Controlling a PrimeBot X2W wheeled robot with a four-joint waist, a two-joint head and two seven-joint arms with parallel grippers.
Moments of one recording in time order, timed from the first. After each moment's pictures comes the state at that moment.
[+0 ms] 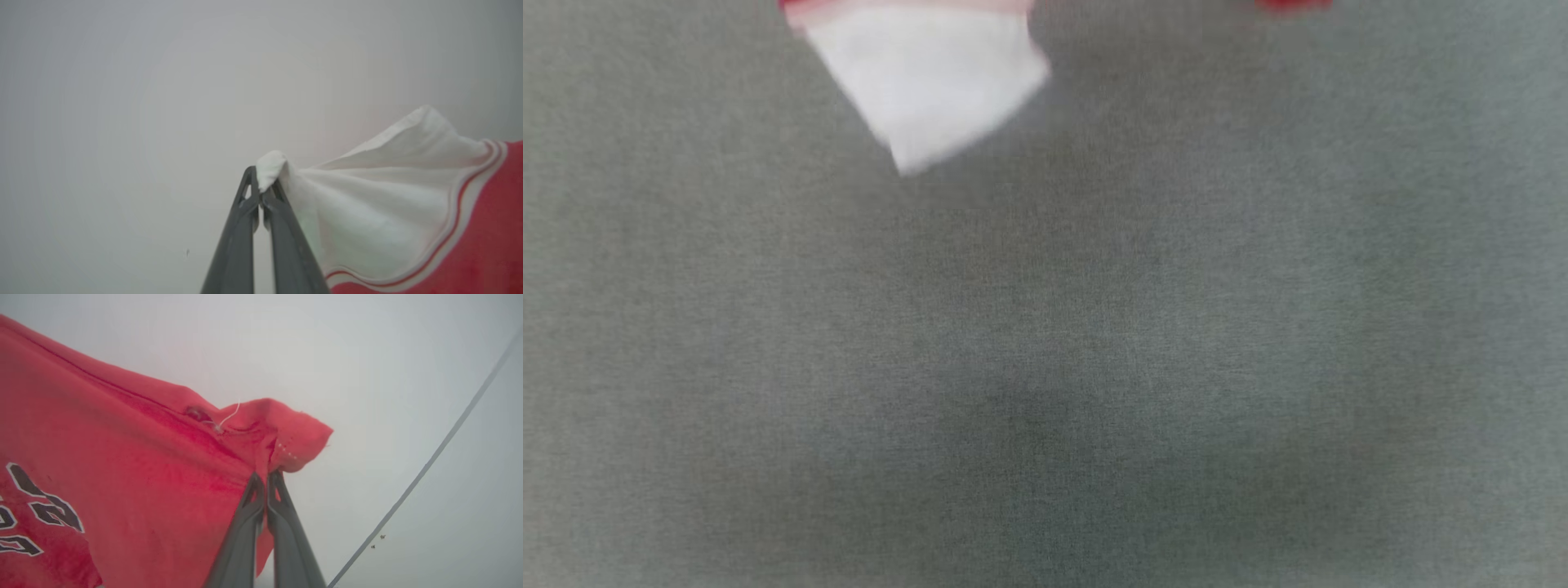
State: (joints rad) left arm -1.76 0.55 -0.70 0.80 -0.56 0.02 -0.13; right arm -1.47 -0.40 0.30 0.67 0.35 0.13 0.19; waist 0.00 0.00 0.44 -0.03
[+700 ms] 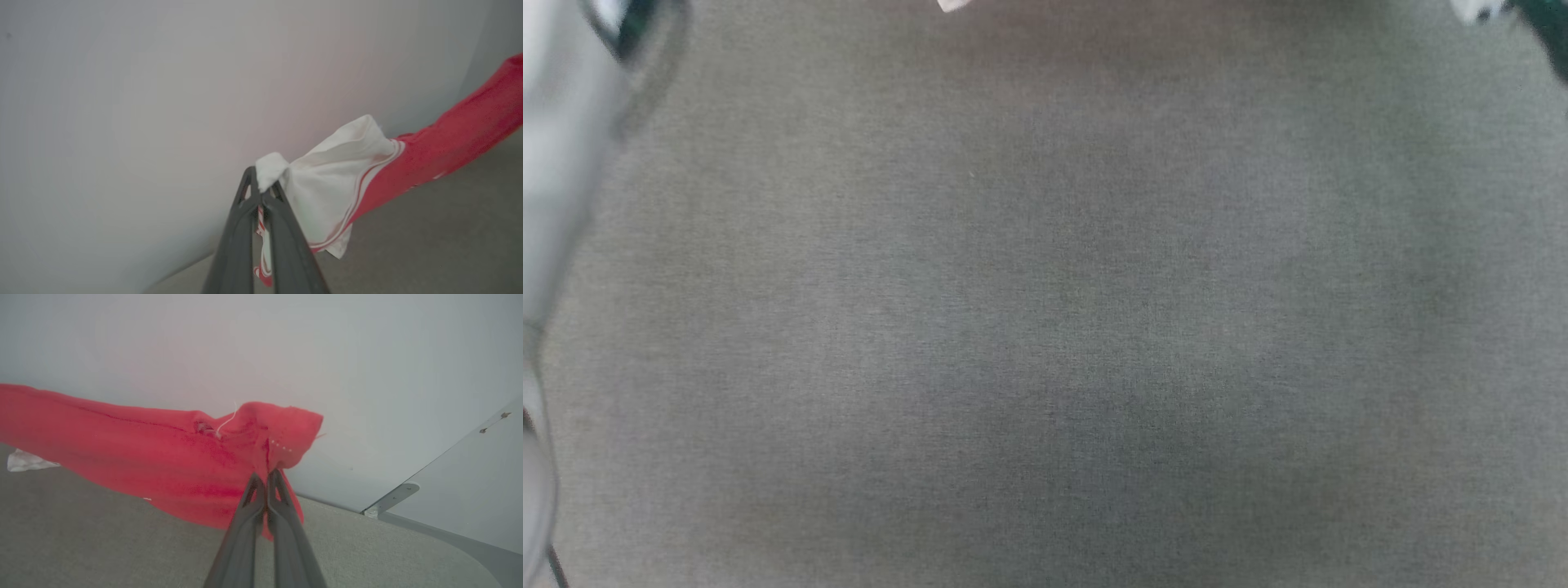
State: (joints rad) left arm -1.50 0.44 -0.80 0.90 -0.68 -0.13 -0.04; right arm -1.37 -0.34 0.43 1.00 0.41 0.13 0.12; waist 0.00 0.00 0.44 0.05
